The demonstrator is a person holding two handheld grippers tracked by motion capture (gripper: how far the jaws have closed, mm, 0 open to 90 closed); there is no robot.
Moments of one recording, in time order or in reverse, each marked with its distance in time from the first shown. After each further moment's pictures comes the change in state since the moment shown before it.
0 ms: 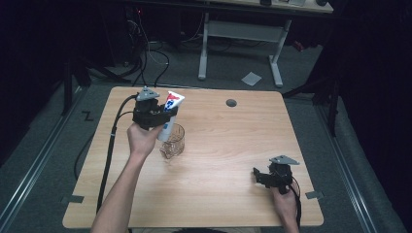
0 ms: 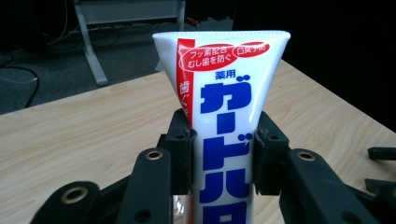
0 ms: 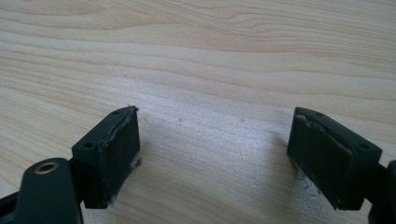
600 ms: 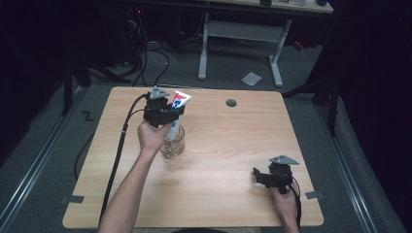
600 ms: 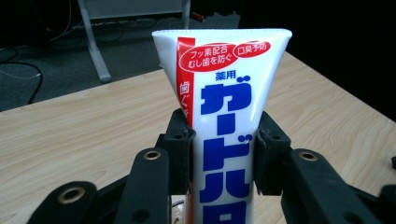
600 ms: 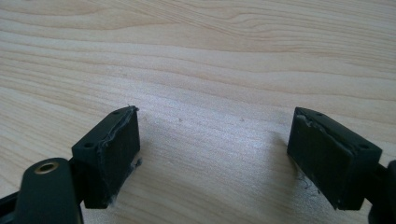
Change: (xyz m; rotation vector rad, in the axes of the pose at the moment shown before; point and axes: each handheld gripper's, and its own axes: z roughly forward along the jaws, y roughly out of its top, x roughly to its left) left arm -0.003 -0.002 0.034 0.030 0.034 0.000; right arm 0.000 0.000 0.000 0.000 0.000 0.000
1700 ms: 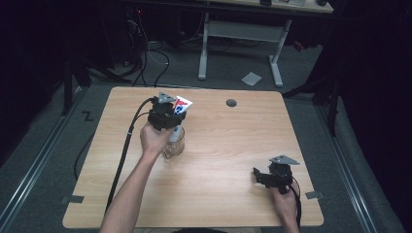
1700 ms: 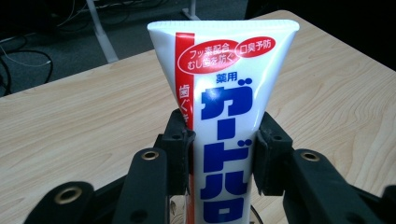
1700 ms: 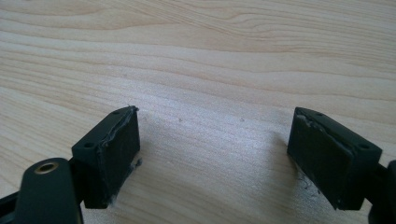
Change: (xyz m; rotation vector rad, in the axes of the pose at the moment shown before) left arm -0.002 -0.013 0.016 0.085 0.038 0.046; right arm 0.000 0.000 0.000 0.000 0.000 0.000
